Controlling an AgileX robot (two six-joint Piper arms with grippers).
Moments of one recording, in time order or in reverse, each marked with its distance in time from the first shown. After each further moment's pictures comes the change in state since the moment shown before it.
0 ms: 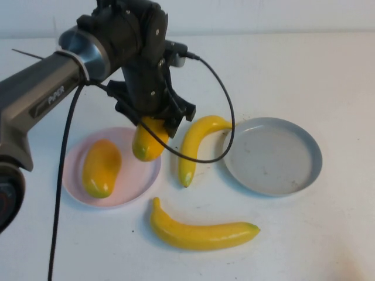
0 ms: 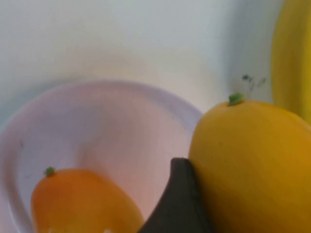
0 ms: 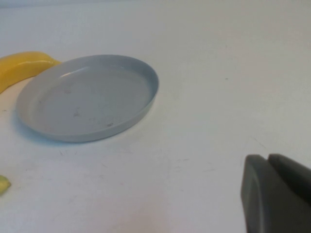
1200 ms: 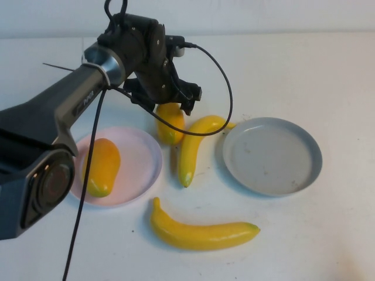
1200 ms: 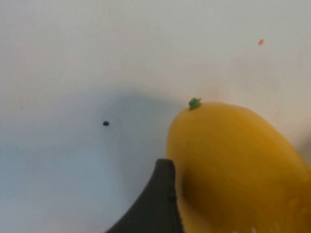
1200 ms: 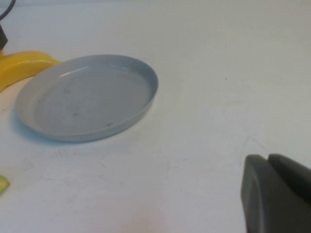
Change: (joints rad) right arm 0.000 0.000 0.000 -0.004 0.000 0.000; left arm 0.077 0.279 -0.271 -0.091 -0.185 -0.031
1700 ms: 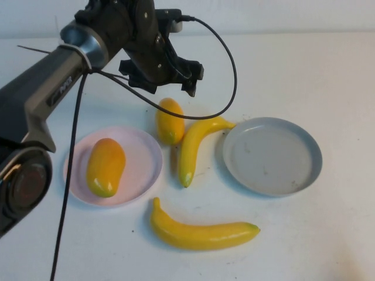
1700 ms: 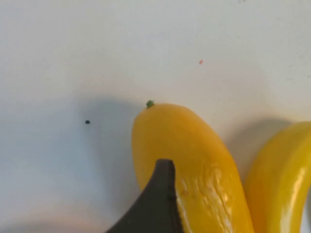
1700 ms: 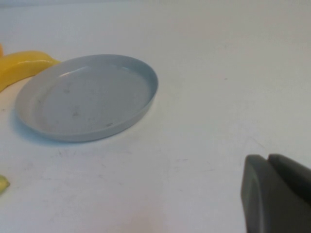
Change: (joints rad) right arm 0.000 0.000 0.000 -0.002 0.000 0.000; left arm 0.000 -0.131 0.047 -0.068 0.008 0.013
